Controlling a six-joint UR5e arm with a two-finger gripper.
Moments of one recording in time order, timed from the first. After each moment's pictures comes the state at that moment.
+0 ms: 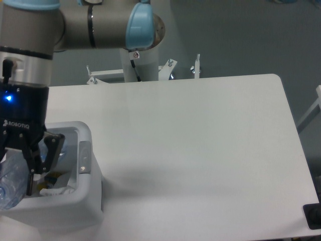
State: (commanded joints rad) arm 2.00 -1.95 -1.22 -0.63 1.37 0.10
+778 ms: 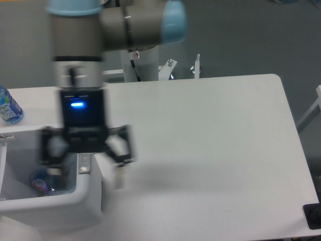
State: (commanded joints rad) arm 2.31 -1.87 -1.33 -0.67 1.52 0.19
